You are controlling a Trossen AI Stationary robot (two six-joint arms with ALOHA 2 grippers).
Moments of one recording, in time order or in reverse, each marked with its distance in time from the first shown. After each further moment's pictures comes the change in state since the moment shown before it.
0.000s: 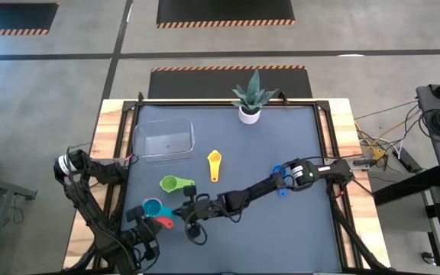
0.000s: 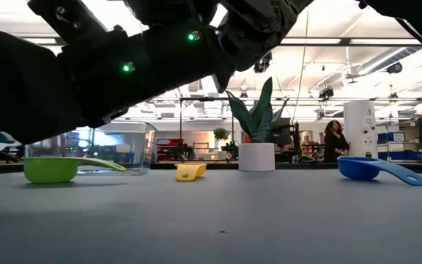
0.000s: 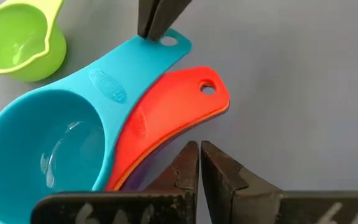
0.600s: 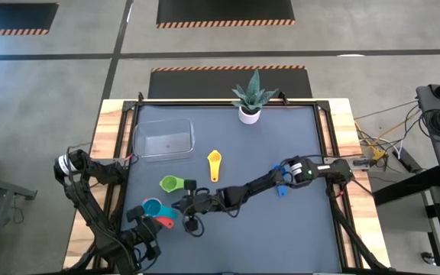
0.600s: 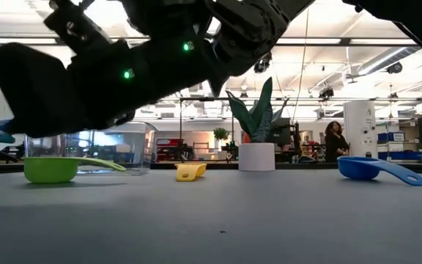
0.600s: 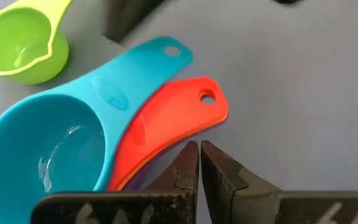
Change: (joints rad) left arm 0.002 0.000 0.000 0.004 -0.031 -0.037; right arm -0.035 0.001 0.000 -0.002 -0.010 0.074
